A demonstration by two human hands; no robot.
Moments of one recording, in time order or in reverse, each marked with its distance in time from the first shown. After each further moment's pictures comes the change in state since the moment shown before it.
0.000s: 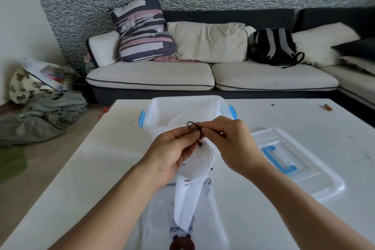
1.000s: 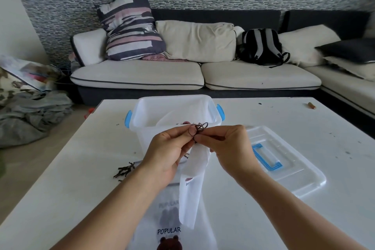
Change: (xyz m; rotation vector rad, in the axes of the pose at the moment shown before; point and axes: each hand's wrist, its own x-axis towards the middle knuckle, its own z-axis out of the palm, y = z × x) left_hand 0.010 -0.013 0.027 -0.132 0.094 0.060; right_hand -0.013 0.007 -0.008 0.258 0.102 0.228
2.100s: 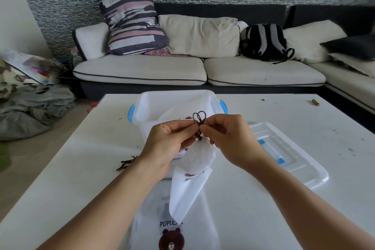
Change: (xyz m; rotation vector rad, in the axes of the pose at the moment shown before) left_hand -0.004 0.007 -0.011 0.235 -0.031 0.071; right_hand 0.009 -0.006 -0.006 -0.234 -0.111 -0.043
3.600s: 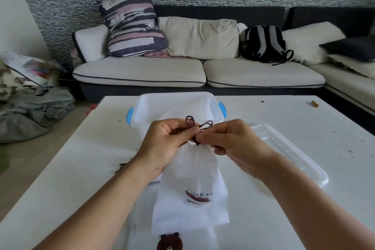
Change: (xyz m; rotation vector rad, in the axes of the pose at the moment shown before) left_hand 0.004 0.002 -0.005 0.146 -0.113 0.154; right_hand -0.004 -0.009 -0.015 0.364 -0.218 0.264
